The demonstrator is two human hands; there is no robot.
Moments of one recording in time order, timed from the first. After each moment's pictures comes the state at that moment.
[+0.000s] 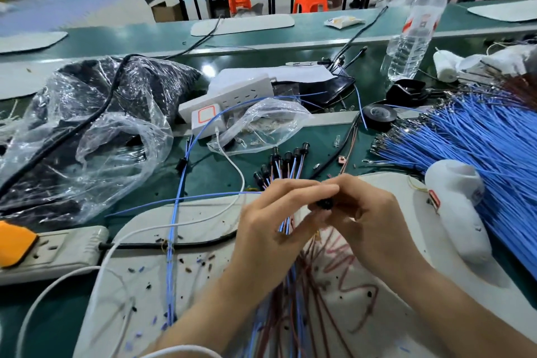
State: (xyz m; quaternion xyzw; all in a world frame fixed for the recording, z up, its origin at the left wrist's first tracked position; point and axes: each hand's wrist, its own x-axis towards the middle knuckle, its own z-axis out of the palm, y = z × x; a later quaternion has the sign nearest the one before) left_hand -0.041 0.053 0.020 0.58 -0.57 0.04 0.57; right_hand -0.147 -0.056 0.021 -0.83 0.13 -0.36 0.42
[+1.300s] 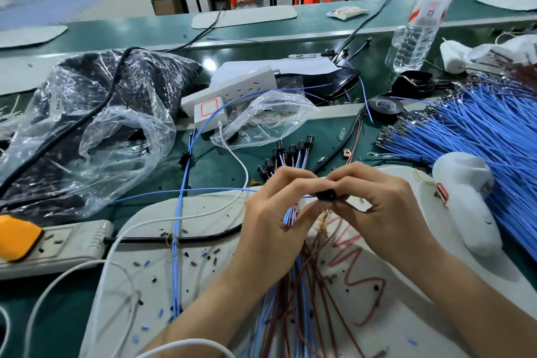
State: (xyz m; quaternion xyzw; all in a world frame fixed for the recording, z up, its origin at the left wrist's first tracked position) left_hand -0.037 0.051 0.014 0.61 -0.55 0.02 0.57; right_hand -0.147 -0.070 0.020 -0.88 0.09 -0.37 0.28
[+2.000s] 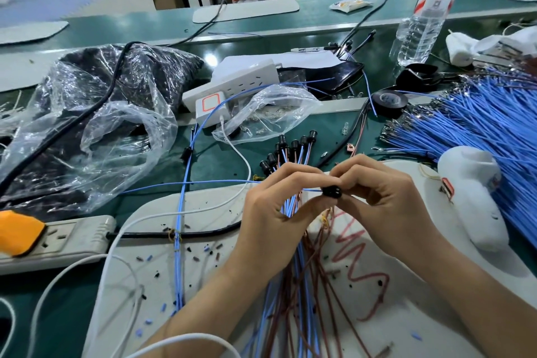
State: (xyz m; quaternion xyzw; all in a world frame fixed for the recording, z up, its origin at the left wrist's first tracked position) left_hand -0.037 0.051 0.016 0.58 -0.53 -0.05 0.61; right_hand -0.146 -0.068 0.018 -0.81 0.08 -0.36 0.46
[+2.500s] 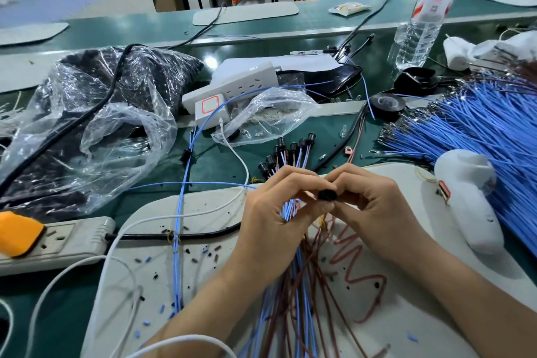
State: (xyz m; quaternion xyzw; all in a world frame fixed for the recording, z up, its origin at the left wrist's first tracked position) left_hand -0.040 0.051 0.015 0.58 -0.52 -0.08 0.62; right_hand -0.146 -0.071 0.013 -0.83 0.10 -0.30 0.45
